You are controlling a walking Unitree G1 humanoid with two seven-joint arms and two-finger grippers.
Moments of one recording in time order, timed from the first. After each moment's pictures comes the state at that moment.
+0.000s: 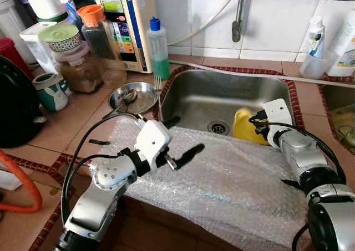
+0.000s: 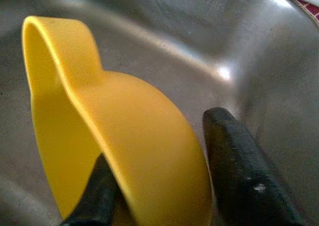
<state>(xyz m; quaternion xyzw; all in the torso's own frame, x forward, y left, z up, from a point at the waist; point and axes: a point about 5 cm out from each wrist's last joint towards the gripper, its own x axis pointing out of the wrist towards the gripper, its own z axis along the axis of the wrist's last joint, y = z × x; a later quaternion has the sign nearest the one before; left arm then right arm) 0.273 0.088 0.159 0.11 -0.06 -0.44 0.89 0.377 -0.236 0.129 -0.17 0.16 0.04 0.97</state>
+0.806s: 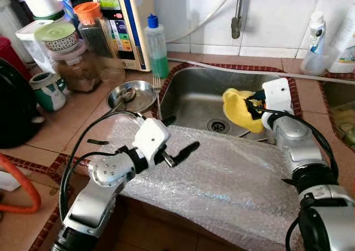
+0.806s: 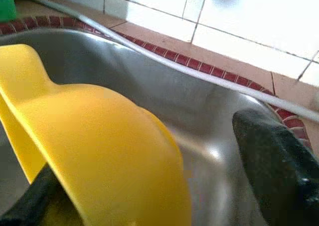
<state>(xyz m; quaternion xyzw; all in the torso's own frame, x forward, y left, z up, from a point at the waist) 0.281 0.093 0.161 0.11 -0.05 -0.41 0.90 0.385 -0.208 0.172 -0.14 0.01 0.03 0.99</state>
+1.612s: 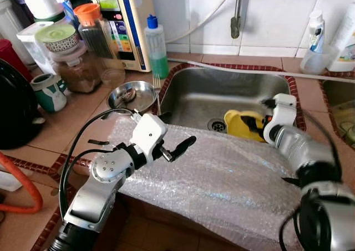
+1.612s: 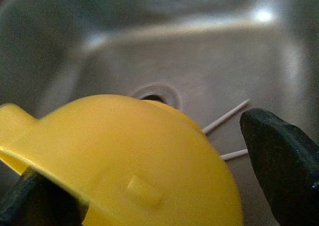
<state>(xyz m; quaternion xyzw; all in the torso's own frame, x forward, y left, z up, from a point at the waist) 0.288 0.097 0.162 0.11 -0.05 -0.40 0.91 0.380 -0.223 0.146 0.14 0.21 0.02 0.97</state>
